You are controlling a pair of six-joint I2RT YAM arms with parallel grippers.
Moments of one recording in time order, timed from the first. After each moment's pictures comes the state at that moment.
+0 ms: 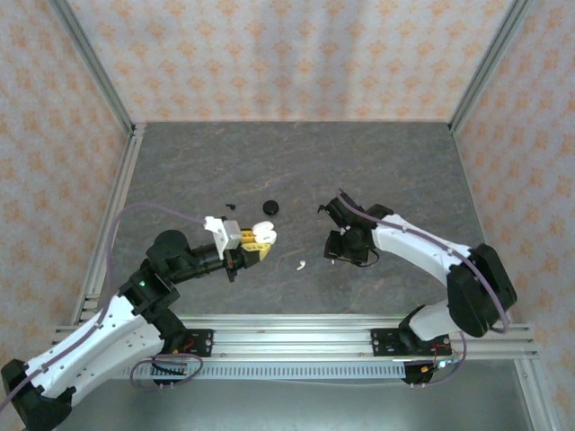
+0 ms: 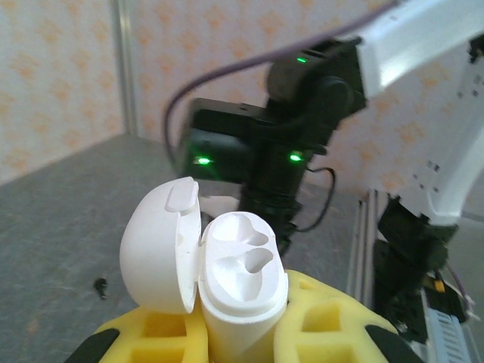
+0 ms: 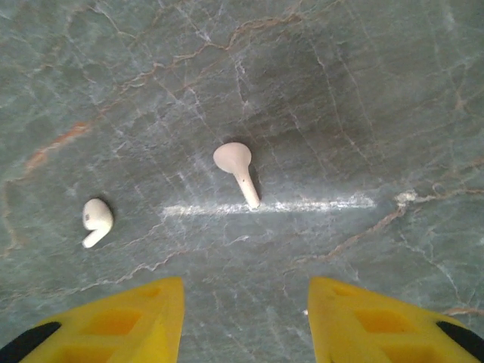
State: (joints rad) left arm -0.70 0.62 0.54 0.00 0.44 -0.05; right arm 0.64 1.45 0.95 -0.87 -0.09 0.80
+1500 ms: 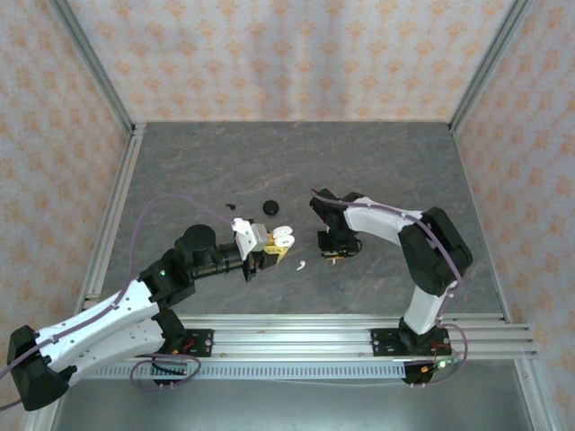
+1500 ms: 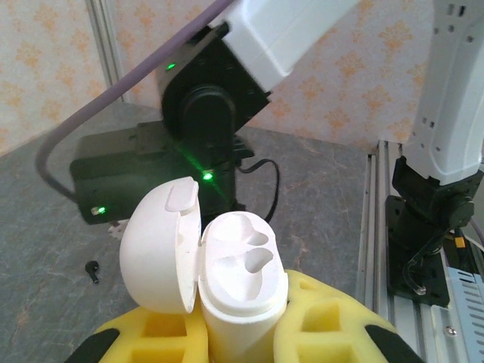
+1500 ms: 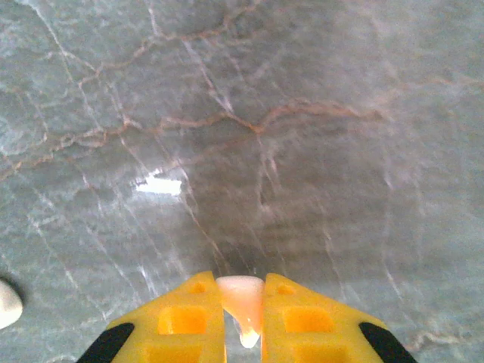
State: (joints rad) left arm -0.81 0.78 0.59 0.00 0.32 0.04; right arm 0.63 1.74 1.09 -0.88 -0.07 0.55
